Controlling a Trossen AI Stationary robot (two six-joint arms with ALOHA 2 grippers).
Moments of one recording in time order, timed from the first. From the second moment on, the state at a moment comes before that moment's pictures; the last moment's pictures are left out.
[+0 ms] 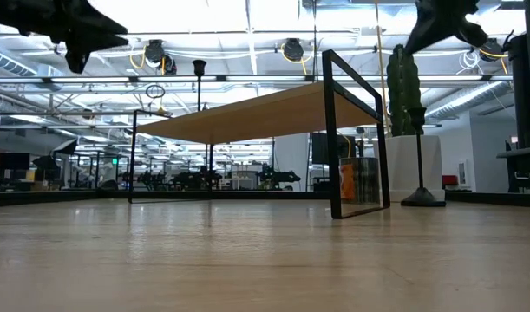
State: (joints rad) left arm 0.32 0.27 0.49 -0.31 0.05 -0.33; right arm 0.00 0.86 1.05 -1.02 0.52 0.96
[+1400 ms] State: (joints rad) left arm 0.25 0.00 0.35 -0.41 -0.08 -0.33; right arm -0.30 0.85 1.05 -1.09 0.16 0.90
